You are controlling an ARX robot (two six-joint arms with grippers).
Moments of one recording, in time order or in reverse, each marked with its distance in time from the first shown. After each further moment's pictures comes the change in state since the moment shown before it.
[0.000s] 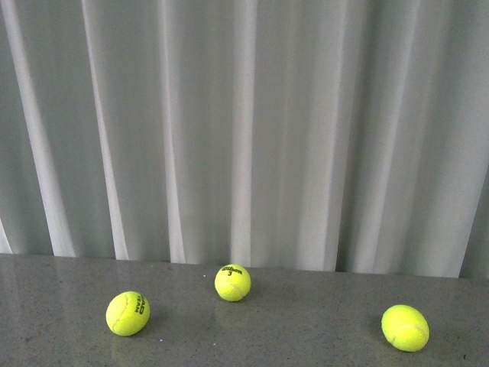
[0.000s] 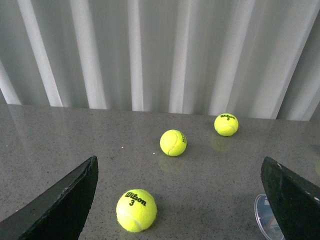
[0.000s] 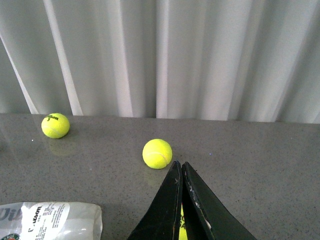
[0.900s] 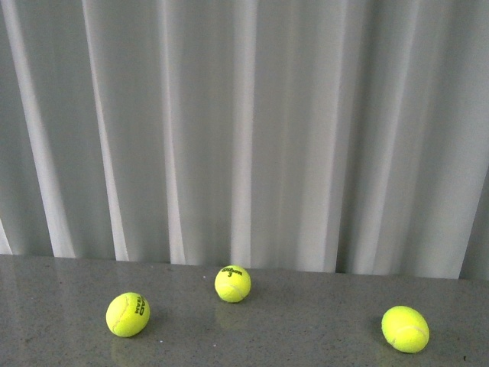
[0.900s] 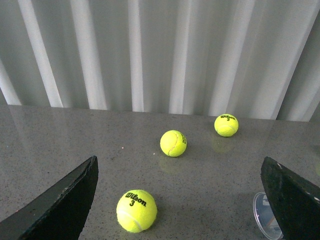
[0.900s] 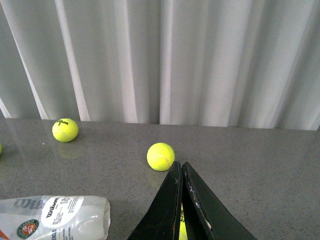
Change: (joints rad) left arm 0.000 0.000 0.000 0.000 0.000 0.000; right arm 0.000 -0.422 0.000 -0.399 0.000 0.000
